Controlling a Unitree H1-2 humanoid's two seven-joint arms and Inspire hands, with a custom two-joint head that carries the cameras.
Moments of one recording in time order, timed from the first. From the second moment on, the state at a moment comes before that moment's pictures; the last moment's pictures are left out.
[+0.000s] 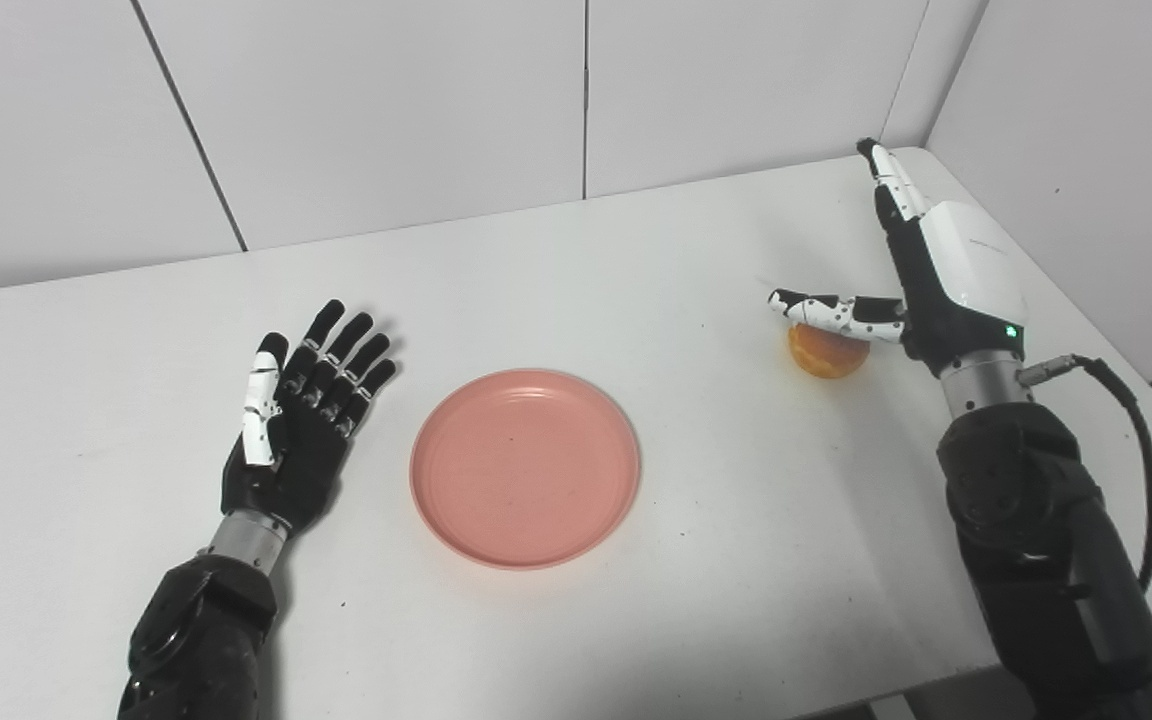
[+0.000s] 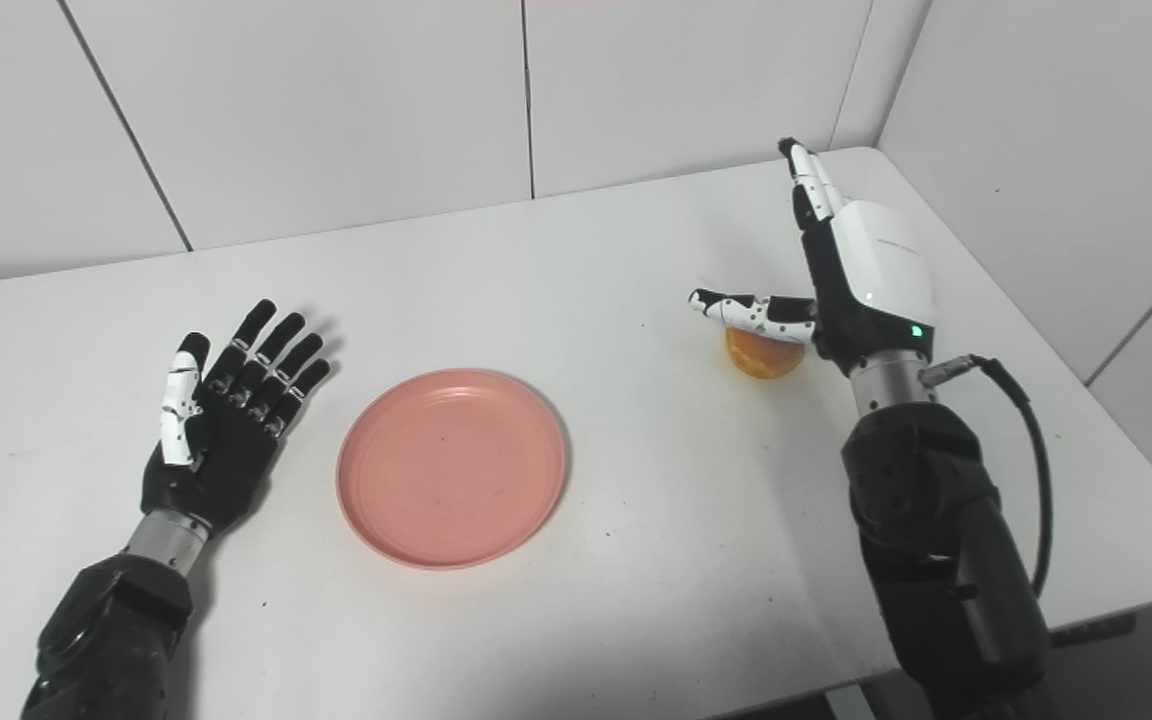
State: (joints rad) left arm -0.38 0.06 0.12 0.31 -0.51 0.21 -0.39; right arm -0.23 -0.38 -0.12 -0.30 -0.80 0.30 0.09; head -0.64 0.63
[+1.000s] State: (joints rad) left arm -0.39 0.06 0.12 0.33 -0.54 0.21 -0.40; right arm -0.26 -0.42 -0.07 -0.06 -0.76 0.36 0.10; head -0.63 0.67
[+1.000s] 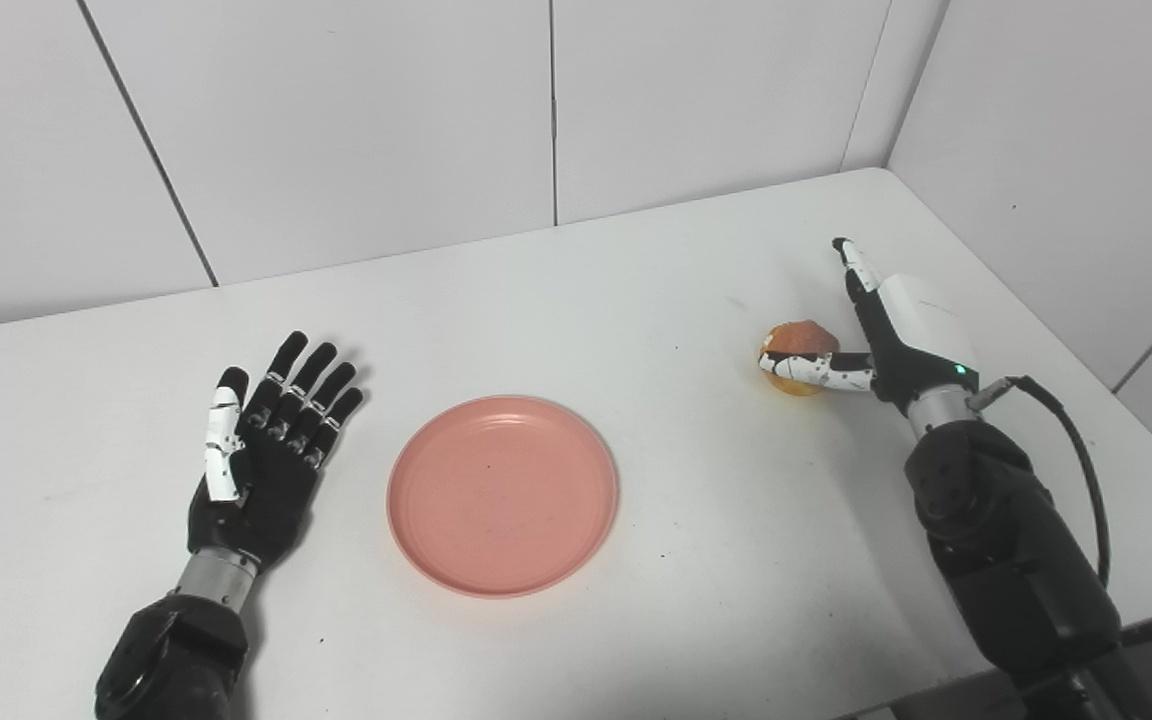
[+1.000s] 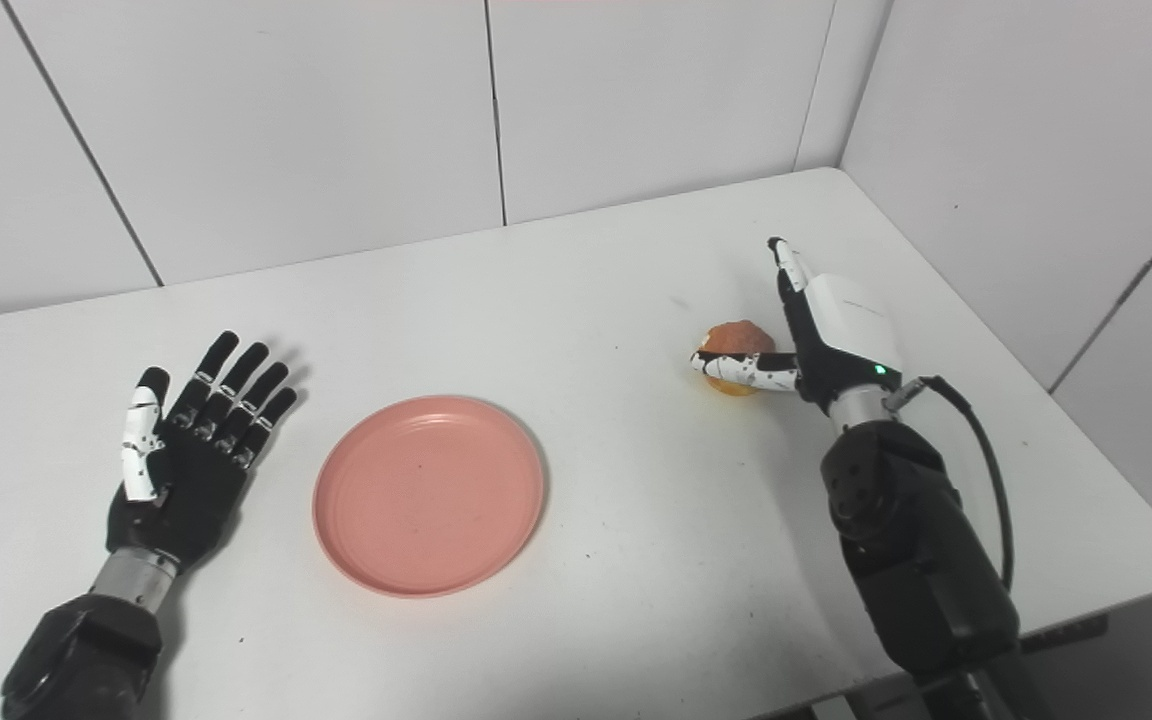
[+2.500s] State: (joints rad) left arm -0.37 0.07 0.10 0.29 -0.54 0.22 -0.39; right arm -0.31 -0.46 0.01 0.01 -0.70 0.42 0.14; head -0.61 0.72
